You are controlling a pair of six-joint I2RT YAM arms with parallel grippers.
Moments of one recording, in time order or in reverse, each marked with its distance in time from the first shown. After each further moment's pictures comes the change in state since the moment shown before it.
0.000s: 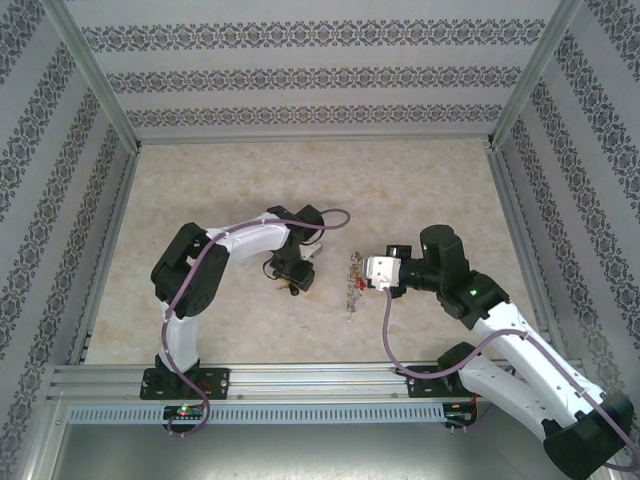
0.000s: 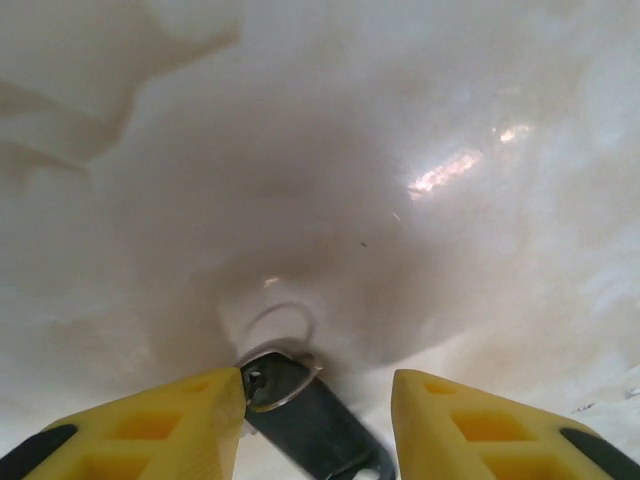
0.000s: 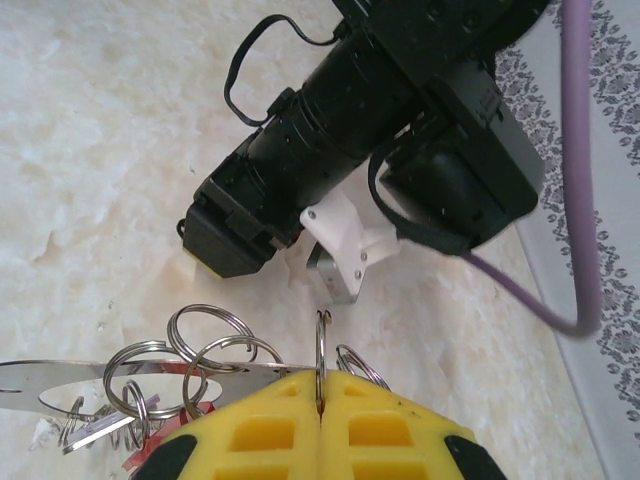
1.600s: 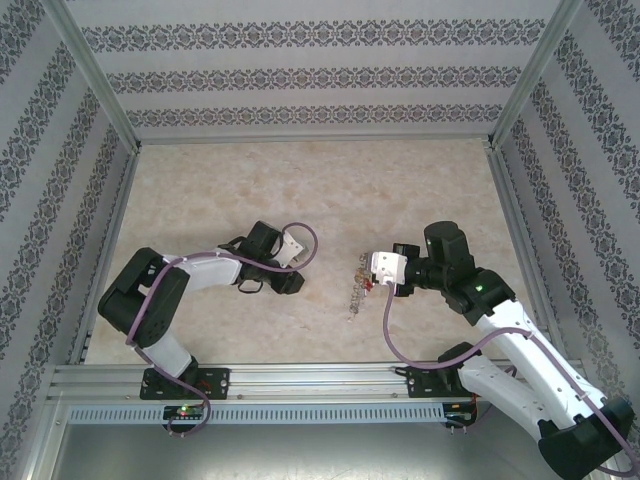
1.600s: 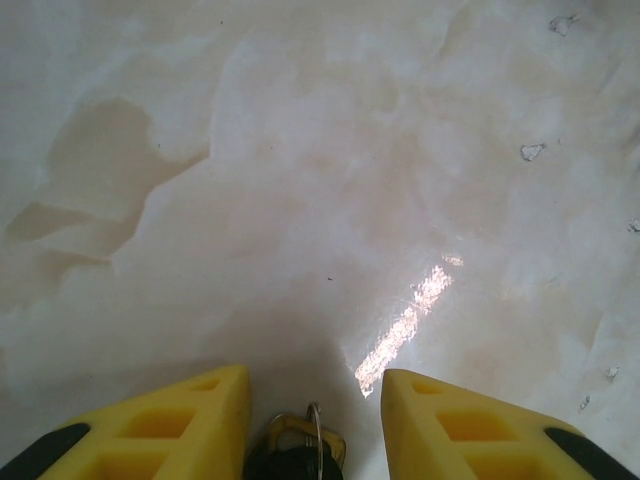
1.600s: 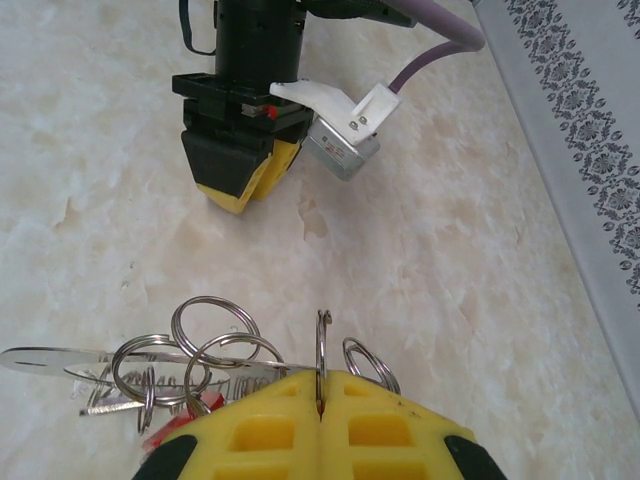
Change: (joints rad) left arm 0.120 -0.310 -0.579 0.787 0.238 0.209; right arm -0.045 0.013 0.058 -0.146 0.014 0.010
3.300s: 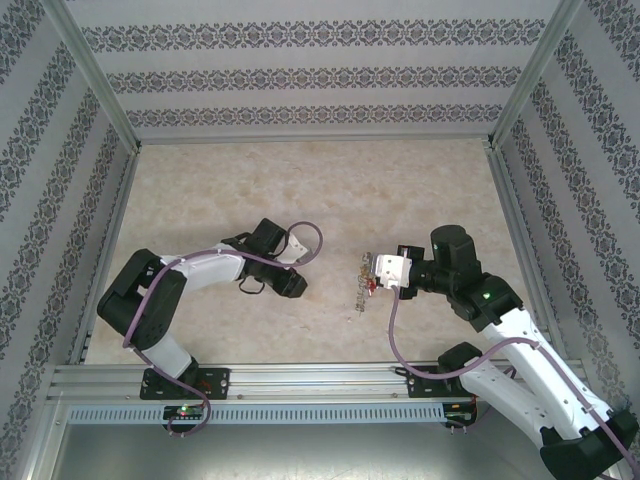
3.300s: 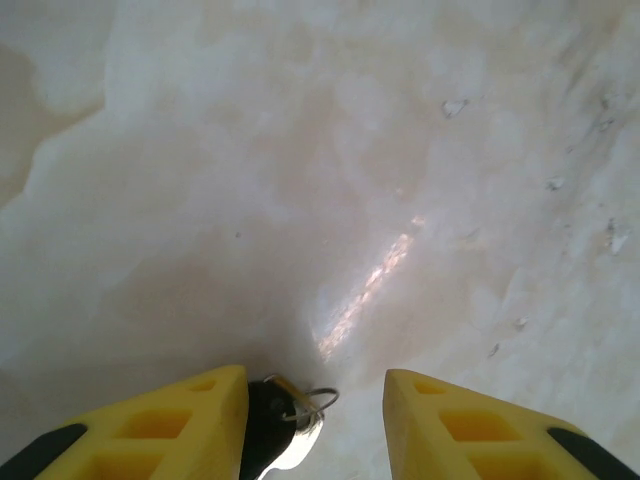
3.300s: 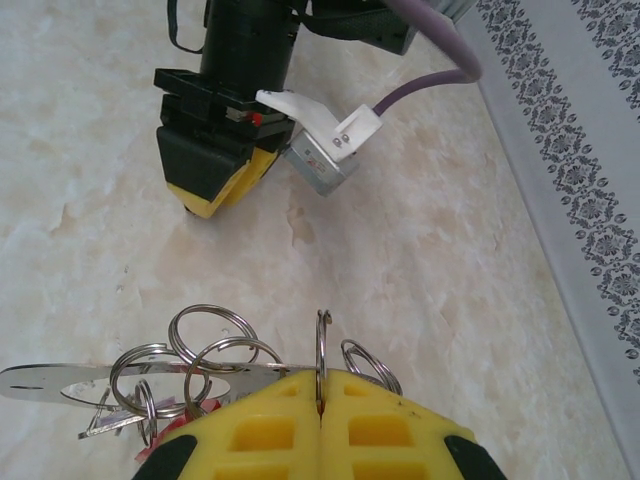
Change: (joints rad) left arm -0.033 -0.009 0.097 -0.208 0.051 -0.003; right arm 0.000 -0.062 0.000 -0.014 0.008 0.000
